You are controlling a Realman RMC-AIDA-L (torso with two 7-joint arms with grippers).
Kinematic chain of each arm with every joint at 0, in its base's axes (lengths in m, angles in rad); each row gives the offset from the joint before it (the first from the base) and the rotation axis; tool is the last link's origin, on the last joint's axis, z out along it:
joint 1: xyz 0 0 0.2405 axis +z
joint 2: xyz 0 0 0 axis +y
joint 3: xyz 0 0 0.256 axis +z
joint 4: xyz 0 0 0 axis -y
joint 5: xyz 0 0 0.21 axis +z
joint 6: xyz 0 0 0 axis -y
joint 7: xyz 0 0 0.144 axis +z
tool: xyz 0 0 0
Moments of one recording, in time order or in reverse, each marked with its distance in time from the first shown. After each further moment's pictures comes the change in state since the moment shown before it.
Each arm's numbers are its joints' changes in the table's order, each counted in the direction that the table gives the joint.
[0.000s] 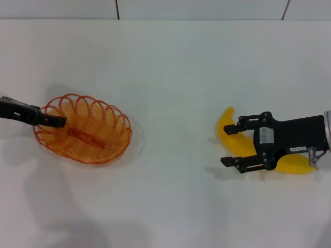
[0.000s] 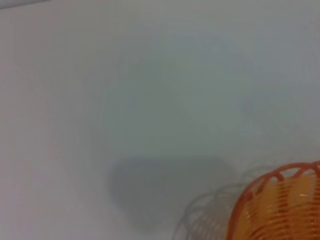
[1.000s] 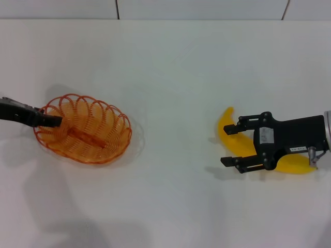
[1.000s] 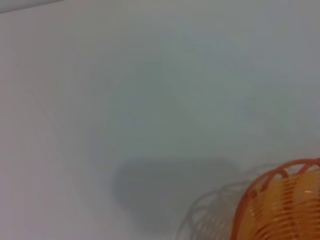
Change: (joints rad) left arm 0.006 -0.006 0.000 0.003 0.002 0.021 0.029; right arm 0.000 0.000 0.000 0.000 0.000 0.000 0.001
